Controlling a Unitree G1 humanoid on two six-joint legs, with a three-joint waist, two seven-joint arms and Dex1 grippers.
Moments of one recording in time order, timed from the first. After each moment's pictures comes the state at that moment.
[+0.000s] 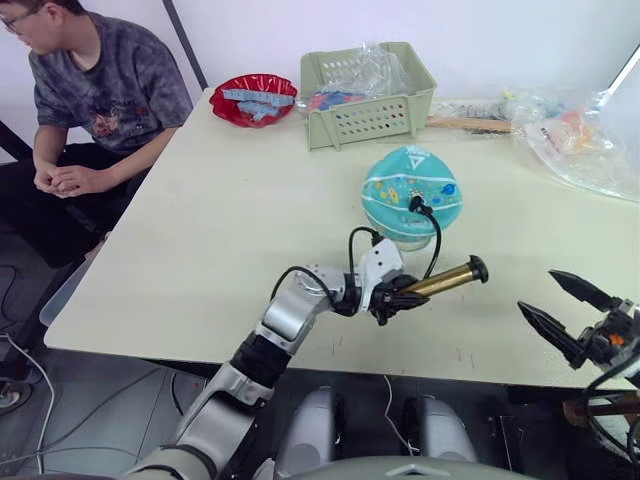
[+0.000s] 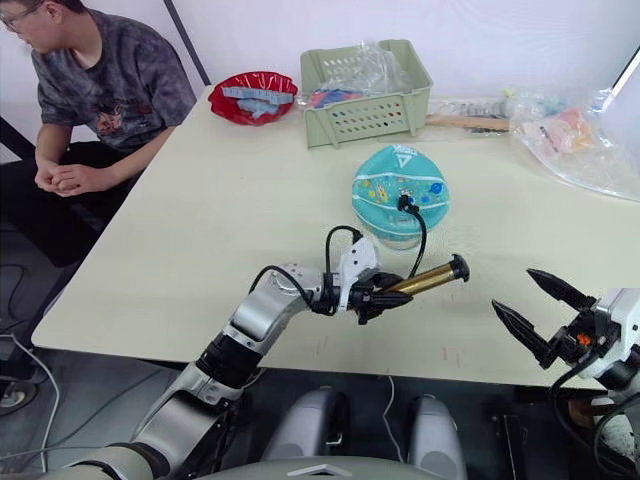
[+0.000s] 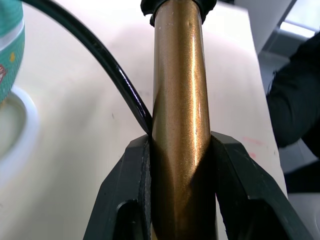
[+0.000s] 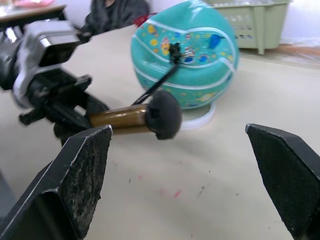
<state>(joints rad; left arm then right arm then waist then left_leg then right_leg) -0.49 0.22 -0.41 0.09 -0.20 0.40 -0.94 0.36 -0.56 -0.48 -0.36 0.72 0.17 0.91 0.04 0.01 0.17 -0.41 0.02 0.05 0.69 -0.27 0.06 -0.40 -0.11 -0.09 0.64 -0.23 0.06</state>
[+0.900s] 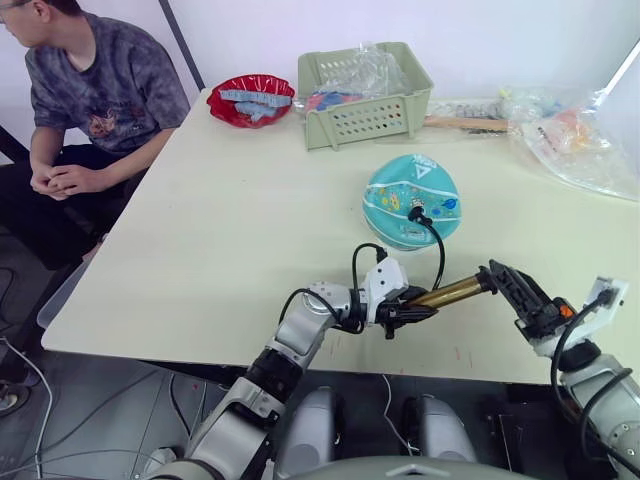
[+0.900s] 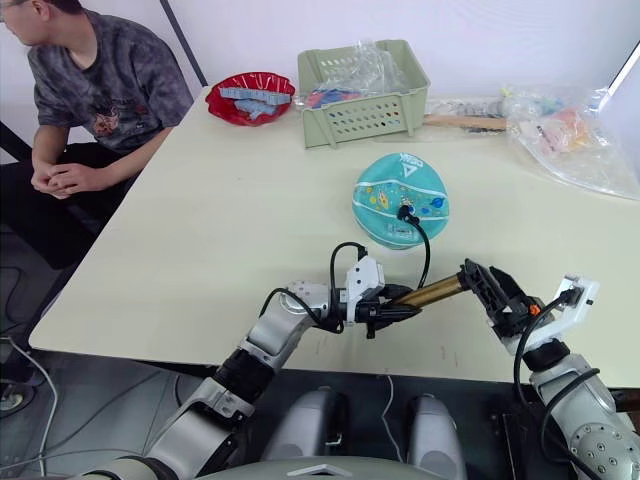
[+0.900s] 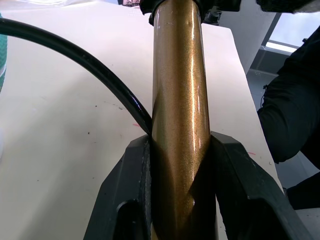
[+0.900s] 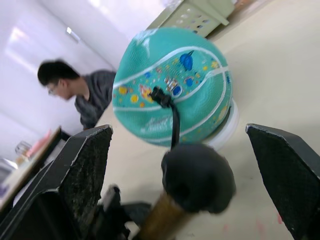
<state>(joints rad) -0.42 0.14 -0.43 0.26 -0.14 0.13 -0.97 0.27 -0.28 -0.37 -0.53 1.21 0.55 0.25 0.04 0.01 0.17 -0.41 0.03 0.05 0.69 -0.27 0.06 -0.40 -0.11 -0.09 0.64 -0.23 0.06</state>
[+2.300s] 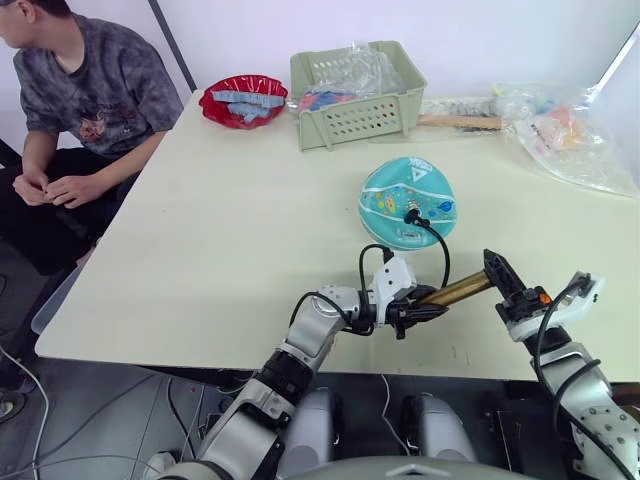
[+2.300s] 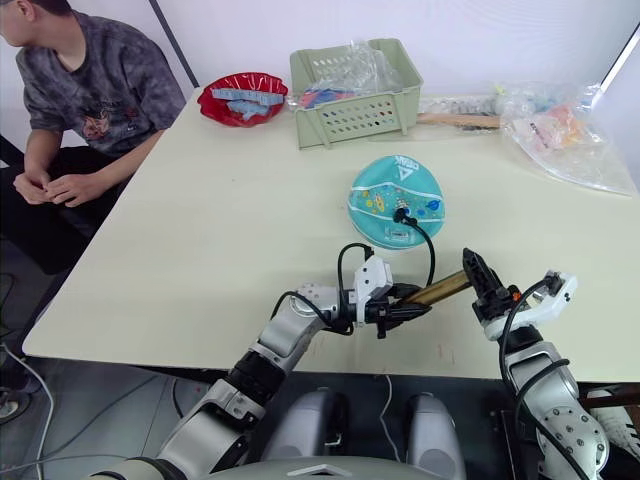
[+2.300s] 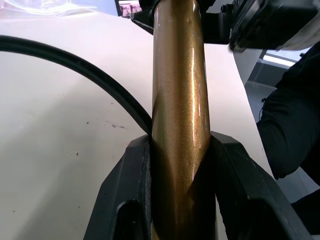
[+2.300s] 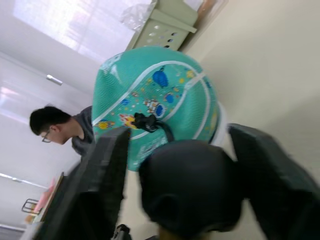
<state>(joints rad) -0.42 0.08 -0.42 0.30 -0.14 0.10 -0.93 0.21 -0.17 -0.31 -0.47 1.23 0.52 0.10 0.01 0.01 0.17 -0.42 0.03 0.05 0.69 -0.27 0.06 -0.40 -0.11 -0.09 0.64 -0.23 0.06</state>
